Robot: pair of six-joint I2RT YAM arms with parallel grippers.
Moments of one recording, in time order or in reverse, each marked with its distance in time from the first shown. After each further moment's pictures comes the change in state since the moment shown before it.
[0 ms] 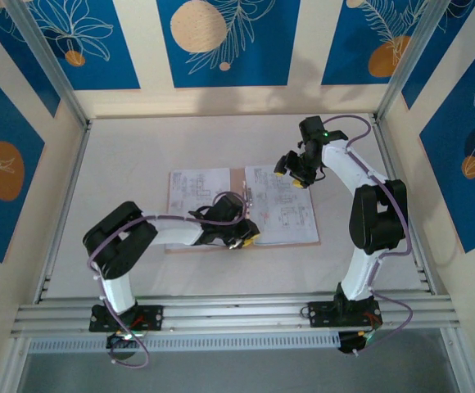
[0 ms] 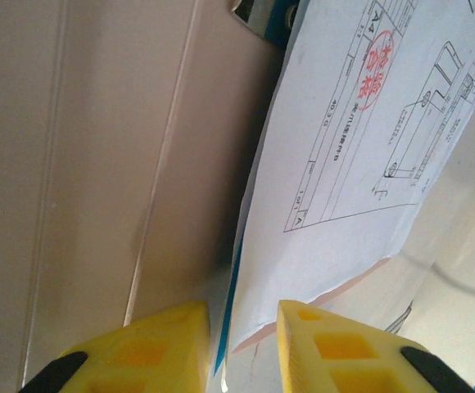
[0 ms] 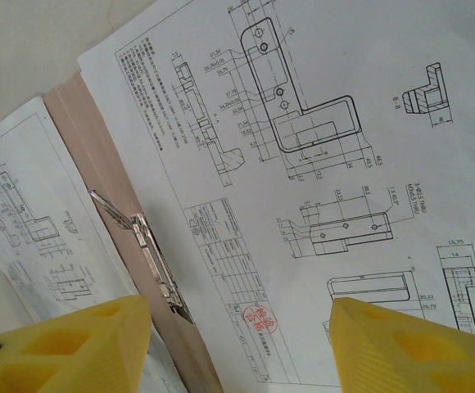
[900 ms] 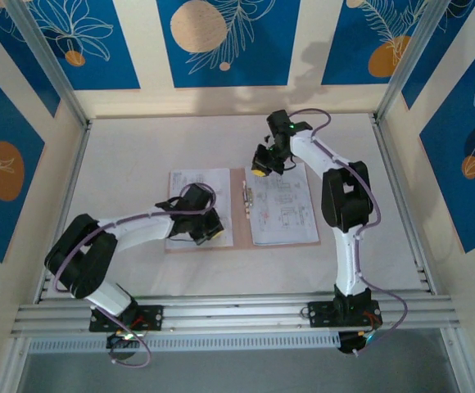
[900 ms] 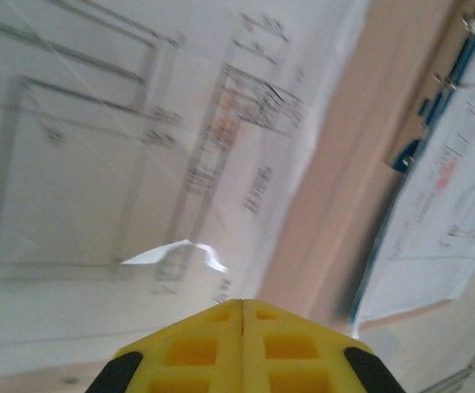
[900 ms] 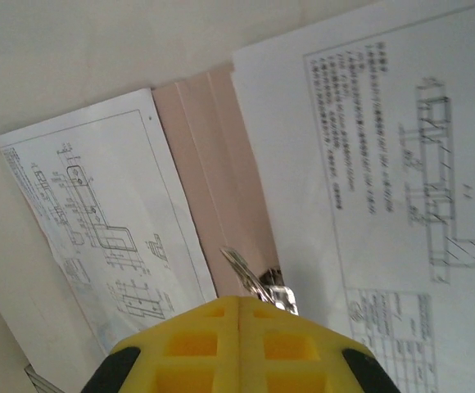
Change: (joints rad) left arm 0.210 -0.244 -0.076 -0.365 -0.067 0.198; right arm 0.135 0.342 0.353 -0.002 -0.128 0.023
